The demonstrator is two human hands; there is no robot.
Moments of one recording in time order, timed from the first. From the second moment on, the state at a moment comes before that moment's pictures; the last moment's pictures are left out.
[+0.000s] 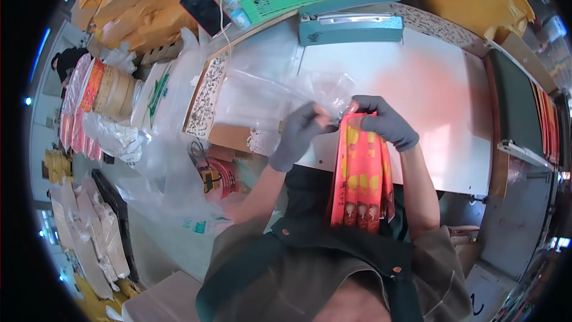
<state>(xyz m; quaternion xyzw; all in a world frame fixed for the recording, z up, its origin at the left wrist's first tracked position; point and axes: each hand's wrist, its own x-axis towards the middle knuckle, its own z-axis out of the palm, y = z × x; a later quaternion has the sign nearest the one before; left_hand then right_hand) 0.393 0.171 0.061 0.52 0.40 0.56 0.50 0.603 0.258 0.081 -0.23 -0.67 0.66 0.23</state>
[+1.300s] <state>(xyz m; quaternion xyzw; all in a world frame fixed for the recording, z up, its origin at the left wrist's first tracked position) 0.419 0.245 0.284 0.61 0.22 0.51 0.56 0.748 0.207 0.269 -0.36 -0.86 -0.09 0.36</state>
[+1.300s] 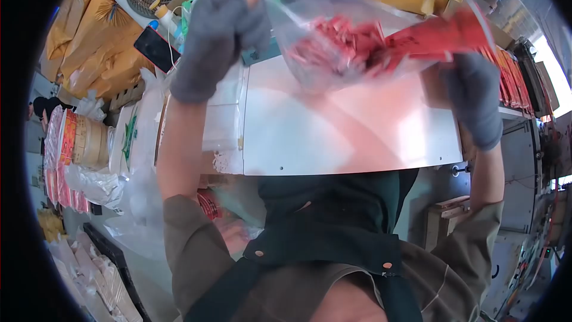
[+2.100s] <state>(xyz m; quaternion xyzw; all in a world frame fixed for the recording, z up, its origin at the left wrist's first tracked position) 0.449 0.229 0.260 0.73 0.25 0.52 0.37 0.684 0.264 0.243 -0.26 -0.93 -0.02 0.25</state>
